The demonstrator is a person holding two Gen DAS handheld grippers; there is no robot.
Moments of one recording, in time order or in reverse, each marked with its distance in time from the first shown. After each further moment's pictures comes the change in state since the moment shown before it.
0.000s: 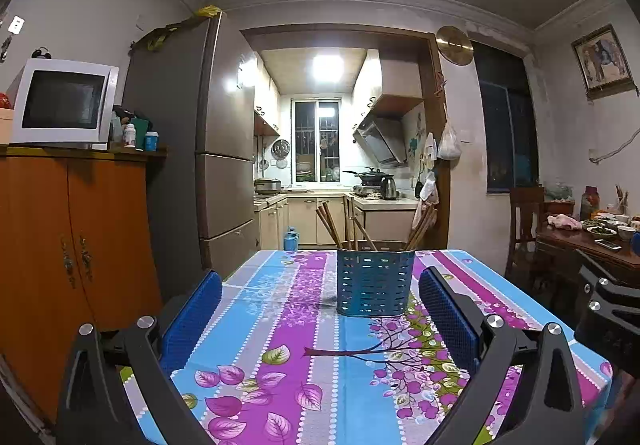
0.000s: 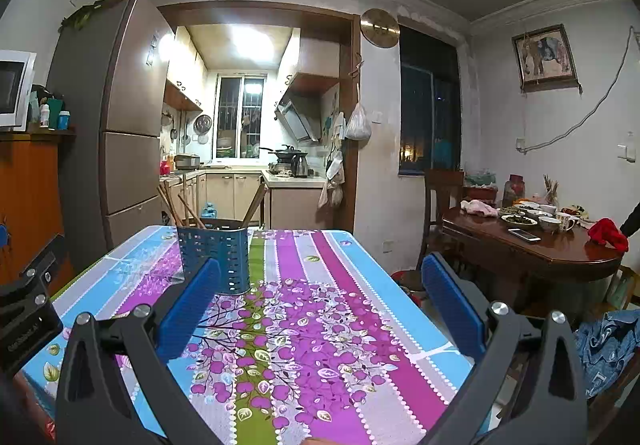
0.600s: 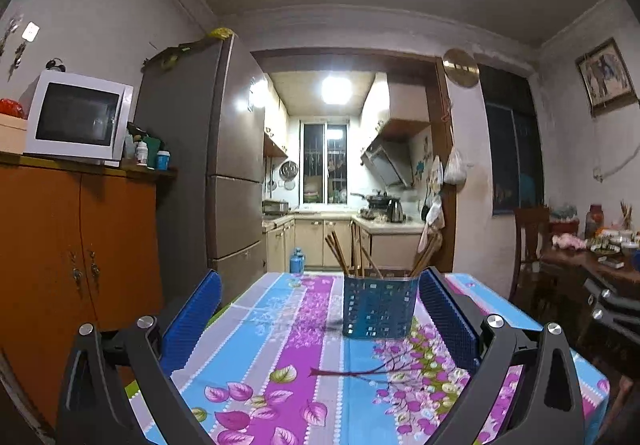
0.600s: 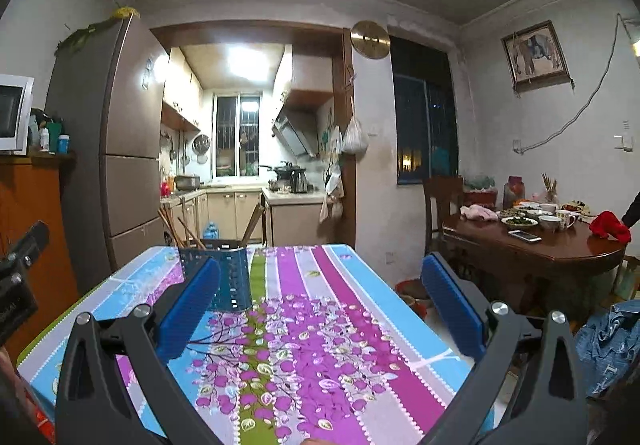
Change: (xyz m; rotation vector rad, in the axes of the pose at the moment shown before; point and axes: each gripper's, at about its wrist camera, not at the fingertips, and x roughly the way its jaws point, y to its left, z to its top) left arm -0.022 0.002 0.013 -0.010 -0.074 0.034; right arm -0.005 -0.016 0.010 0.047 -0.043 0.000
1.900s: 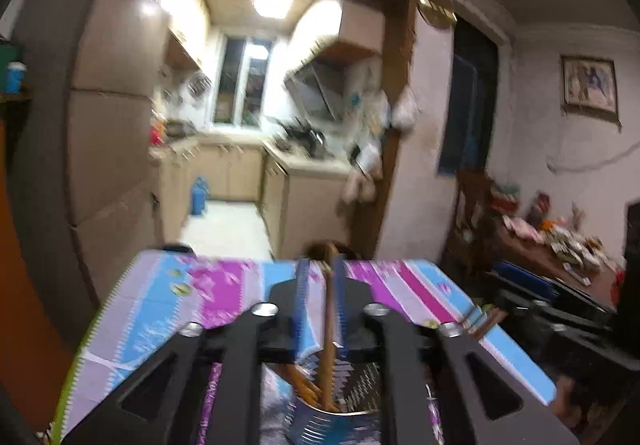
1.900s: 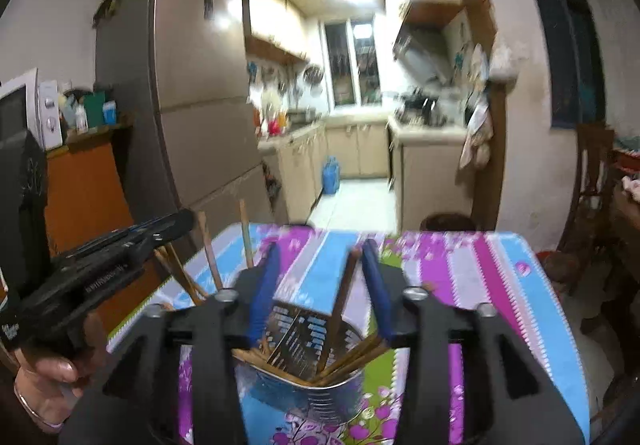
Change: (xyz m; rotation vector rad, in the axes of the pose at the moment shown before) left arm 0.387 0.007 0.037 -0.109 0.256 -0.351; right arm 0.303 0.096 0.070 0.024 0.218 0.504
